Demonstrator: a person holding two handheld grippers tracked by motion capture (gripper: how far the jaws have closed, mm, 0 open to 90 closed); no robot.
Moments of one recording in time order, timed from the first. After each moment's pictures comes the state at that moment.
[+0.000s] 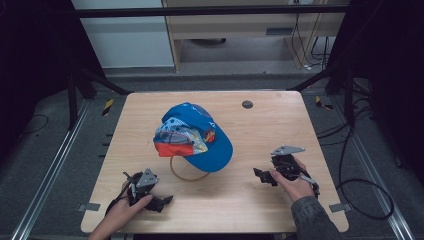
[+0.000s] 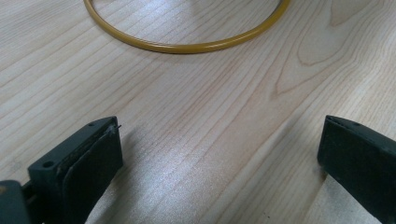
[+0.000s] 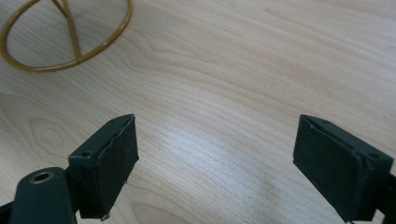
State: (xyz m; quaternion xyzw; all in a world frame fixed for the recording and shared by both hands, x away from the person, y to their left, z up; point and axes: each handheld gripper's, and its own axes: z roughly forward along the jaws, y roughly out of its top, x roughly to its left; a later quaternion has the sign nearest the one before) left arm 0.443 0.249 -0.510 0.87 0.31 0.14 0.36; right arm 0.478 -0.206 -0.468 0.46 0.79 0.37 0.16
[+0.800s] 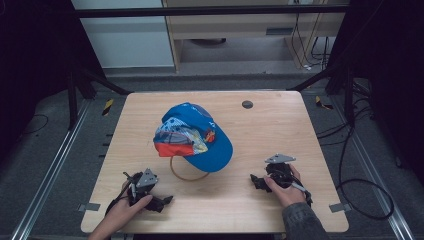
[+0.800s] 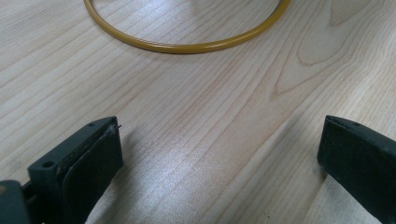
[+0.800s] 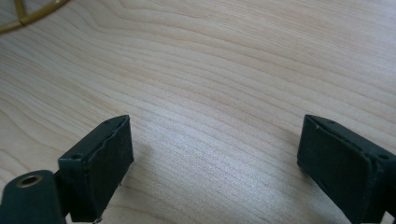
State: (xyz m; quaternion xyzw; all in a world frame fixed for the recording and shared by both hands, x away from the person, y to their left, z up) left arm 0.443 0.249 -0.510 0.87 0.31 0.14 0.36; right arm 0.474 -0.193 -0.508 0.47 0.79 0.34 0.19
